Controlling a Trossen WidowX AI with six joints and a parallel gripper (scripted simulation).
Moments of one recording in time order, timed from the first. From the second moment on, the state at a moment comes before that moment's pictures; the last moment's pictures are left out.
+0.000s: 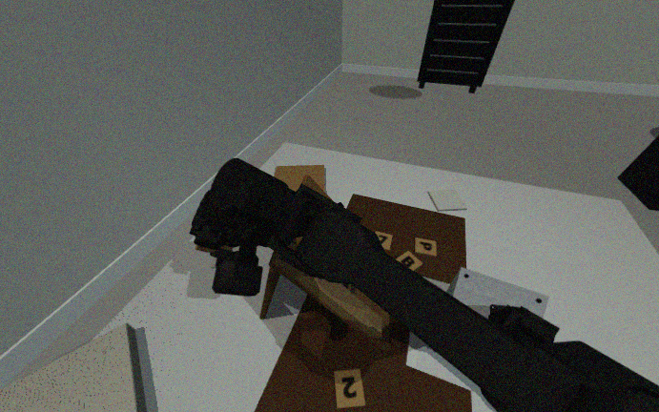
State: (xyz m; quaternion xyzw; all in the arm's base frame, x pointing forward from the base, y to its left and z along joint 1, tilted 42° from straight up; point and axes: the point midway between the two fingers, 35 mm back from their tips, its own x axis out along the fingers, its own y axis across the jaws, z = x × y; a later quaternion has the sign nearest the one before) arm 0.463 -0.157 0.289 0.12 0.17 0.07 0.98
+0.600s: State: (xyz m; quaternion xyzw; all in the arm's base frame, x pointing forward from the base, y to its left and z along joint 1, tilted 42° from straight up) arm 0.404 -0.268 0.237 0.24 0.20 -0.05 0.95
